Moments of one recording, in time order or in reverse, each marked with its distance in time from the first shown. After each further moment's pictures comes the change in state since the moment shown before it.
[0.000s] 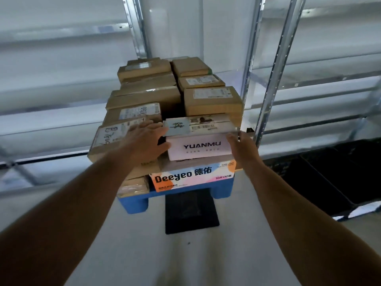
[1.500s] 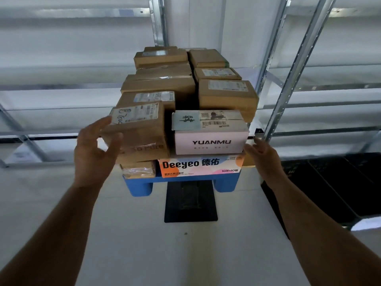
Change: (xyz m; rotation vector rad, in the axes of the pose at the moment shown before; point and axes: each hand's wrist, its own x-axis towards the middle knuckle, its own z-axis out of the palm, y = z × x) left_hand -0.122 -0.031 0.019 -0.643 0.786 -0.425; right_hand -0.008 0.057 -0.018 0.036 -0.098 -0.098
